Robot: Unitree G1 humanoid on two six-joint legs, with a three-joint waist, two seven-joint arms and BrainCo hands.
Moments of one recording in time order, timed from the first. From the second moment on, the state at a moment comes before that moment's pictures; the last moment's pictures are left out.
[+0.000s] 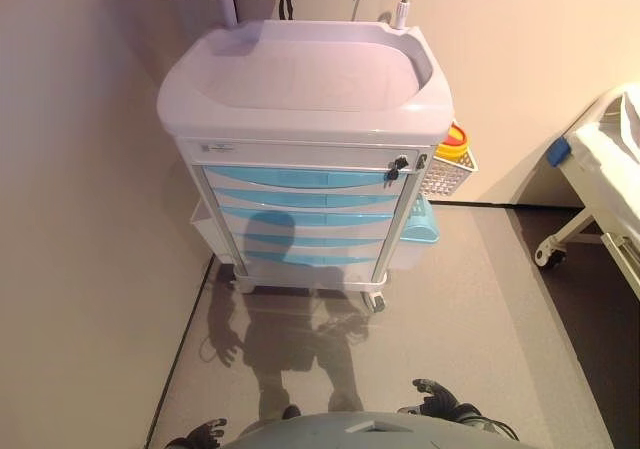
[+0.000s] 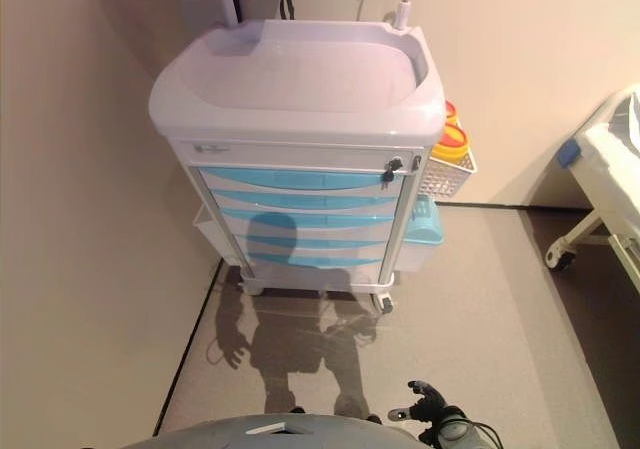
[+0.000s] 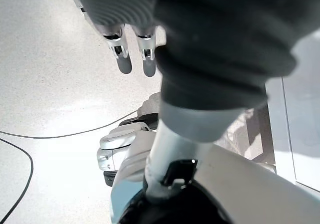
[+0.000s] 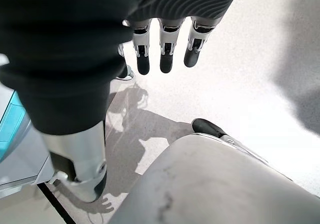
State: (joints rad) left arm 0.08 0.29 -0.29 1.28 -0.14 -0.09 -0.16; right arm 0.01 -0.23 0.28 1.24 -0.12 -0.17 0.02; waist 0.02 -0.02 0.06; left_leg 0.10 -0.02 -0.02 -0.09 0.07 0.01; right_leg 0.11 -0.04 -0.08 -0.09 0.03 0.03
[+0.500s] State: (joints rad) left arm 0.07 0.30 -0.28 1.29 -0.15 -0.09 -0.16; right arm 0.00 -0.23 0.28 1.24 -0.12 -0.18 0.02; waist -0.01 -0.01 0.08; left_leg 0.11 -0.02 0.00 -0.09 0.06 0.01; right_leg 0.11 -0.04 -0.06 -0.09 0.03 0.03
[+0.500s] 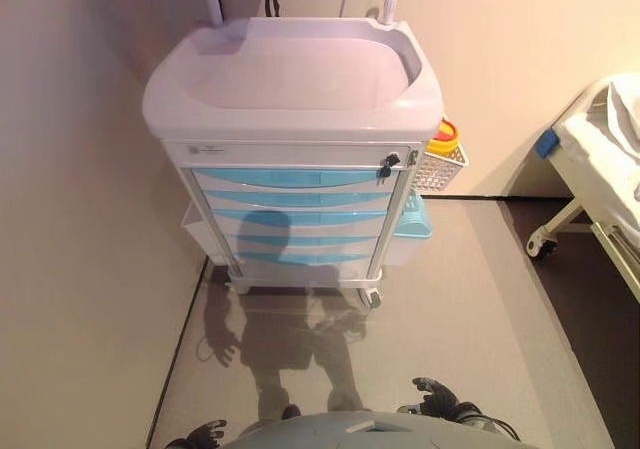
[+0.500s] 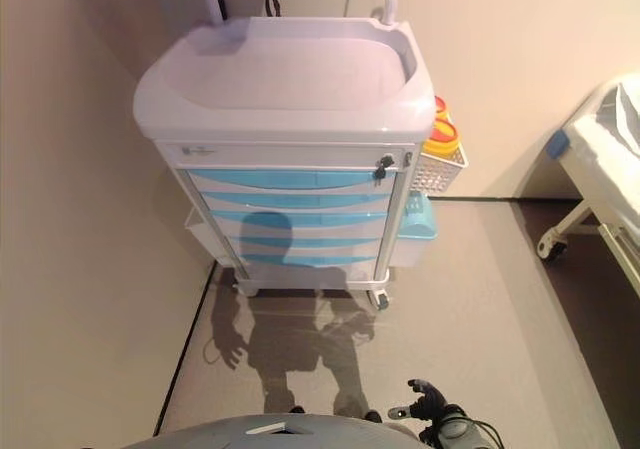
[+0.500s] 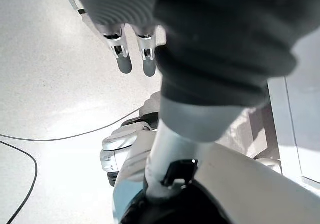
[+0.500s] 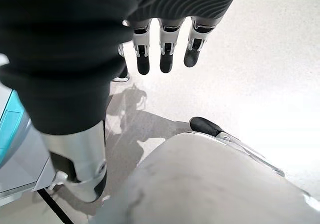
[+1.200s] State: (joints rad) left arm -0.44 0.35 -0.20 1.12 -0.78 -0.24 -0.22; right arm -0.26 -0.27 0.32 1.17 -0.04 -0.19 -0.07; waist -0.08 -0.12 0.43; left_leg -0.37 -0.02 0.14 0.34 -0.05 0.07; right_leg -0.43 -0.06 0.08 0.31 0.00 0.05
